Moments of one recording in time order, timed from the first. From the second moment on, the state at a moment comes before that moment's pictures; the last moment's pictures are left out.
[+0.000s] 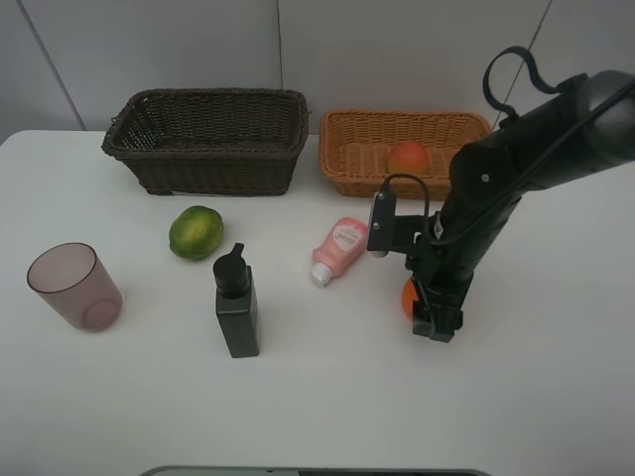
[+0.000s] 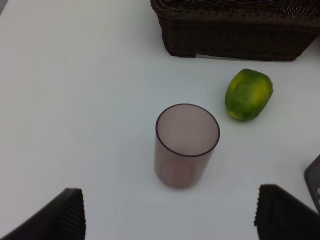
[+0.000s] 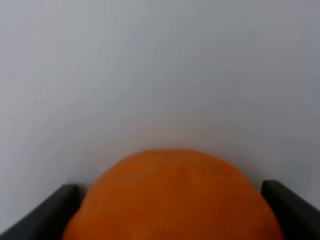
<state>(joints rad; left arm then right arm) -0.07 -0.01 -0.51 0.04 1.06 -0.10 0.54 1.89 -0.88 -0.13 0.57 -0.76</state>
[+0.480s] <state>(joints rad) -0.07 -0.01 -0.51 0.04 1.06 -0.10 0.54 1.89 -0.88 -0.13 0.58 -0.76</state>
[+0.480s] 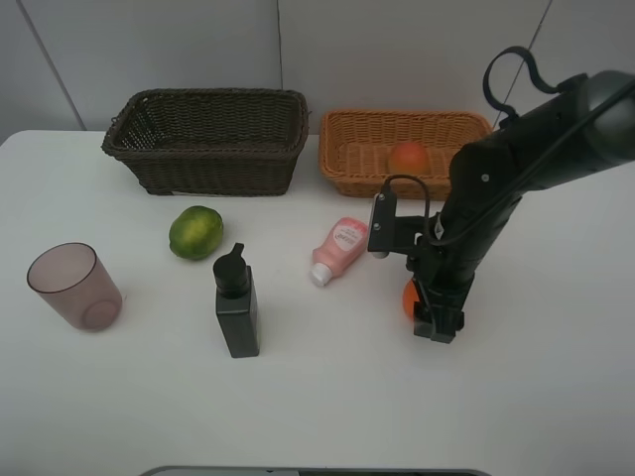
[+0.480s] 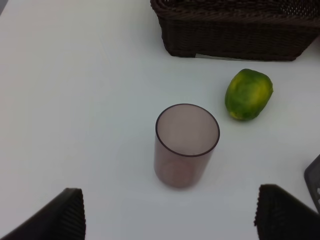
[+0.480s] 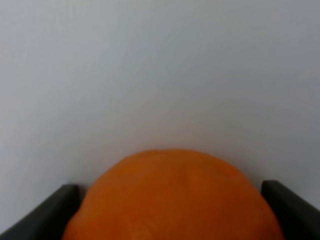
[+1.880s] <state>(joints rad) -0.07 -0.01 -0.51 0.04 1.06 -0.10 0.22 2.05 -1.56 -0.22 0.62 0.22</state>
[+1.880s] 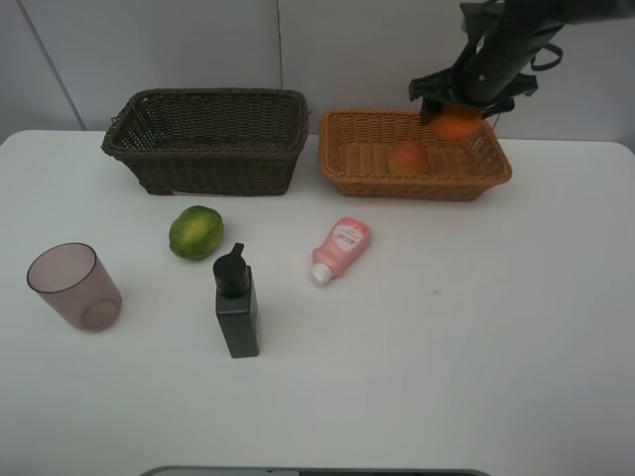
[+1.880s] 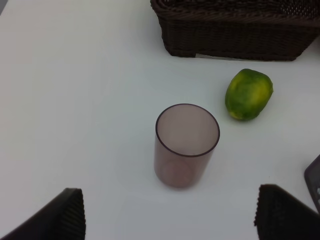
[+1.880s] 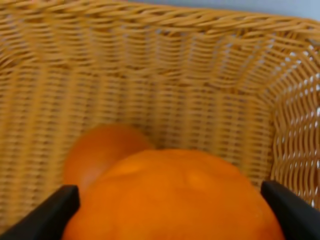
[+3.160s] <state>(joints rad) -0.07 -0.01 -0.51 0.04 1.06 -0.10 0.23 2.02 -1.56 -0.23 0.65 0.22</state>
